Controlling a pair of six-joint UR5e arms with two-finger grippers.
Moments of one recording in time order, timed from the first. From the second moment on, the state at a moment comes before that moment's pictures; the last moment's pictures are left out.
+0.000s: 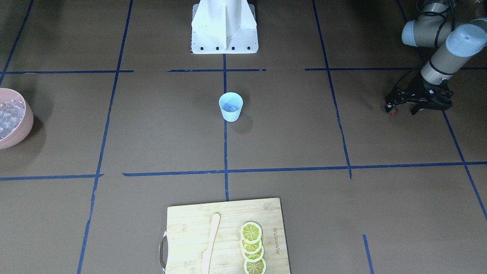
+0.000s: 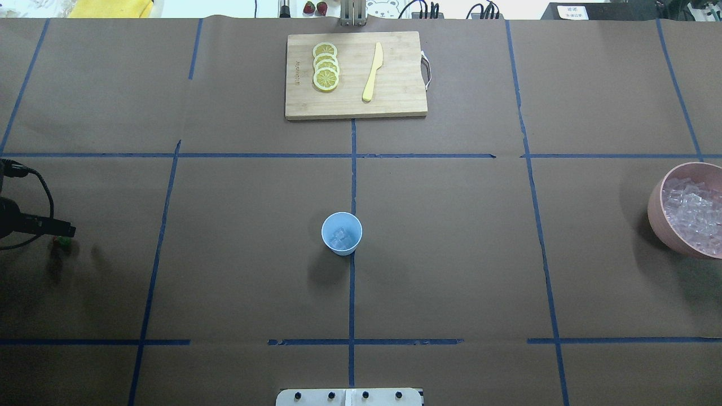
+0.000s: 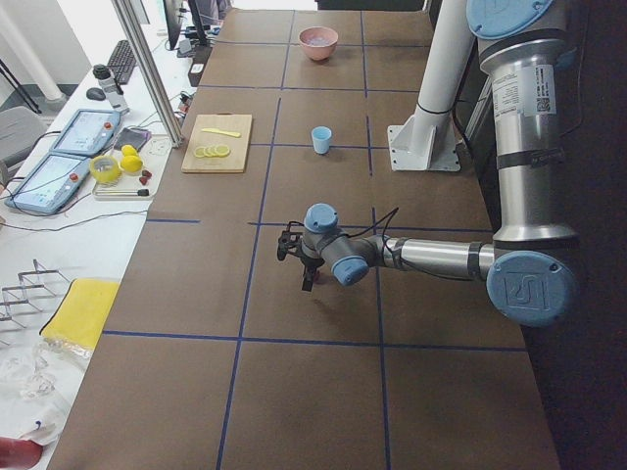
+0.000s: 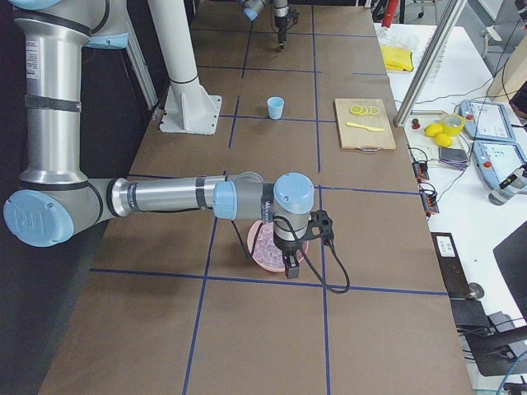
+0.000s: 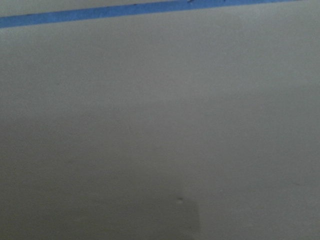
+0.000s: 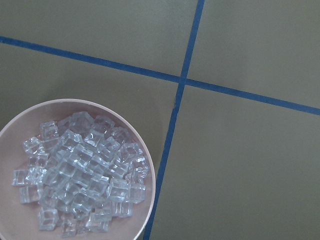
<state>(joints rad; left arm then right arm) -0.87 -1.41 -1.64 -2.39 -2.07 -0.82 1.58 -1.66 1.77 -1.68 2.32 -0.21</state>
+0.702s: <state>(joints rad) -0.85 -1.41 -1.62 -2.42 -2.07 -0.83 1.58 -1.67 1.77 -1.68 2.32 -0.21</state>
